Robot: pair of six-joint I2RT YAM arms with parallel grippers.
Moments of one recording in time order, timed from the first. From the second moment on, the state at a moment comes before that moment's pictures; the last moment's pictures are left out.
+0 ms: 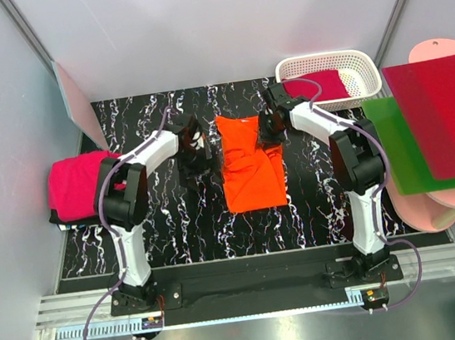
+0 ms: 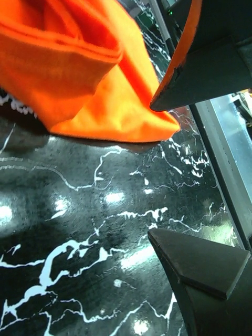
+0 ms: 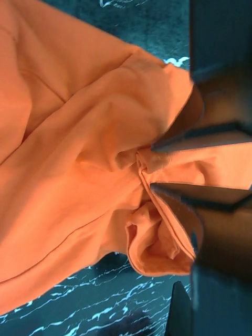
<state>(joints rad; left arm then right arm) -0.39 2.01 1.49 -0.88 0.34 -0.46 0.37 2.08 1.63 -0.59 -0.18 0.56</state>
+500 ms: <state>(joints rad) -0.35 2.08 1.64 -0.89 0.33 -0.49 0.37 2.11 1.65 -0.63 -0.20 0.53</state>
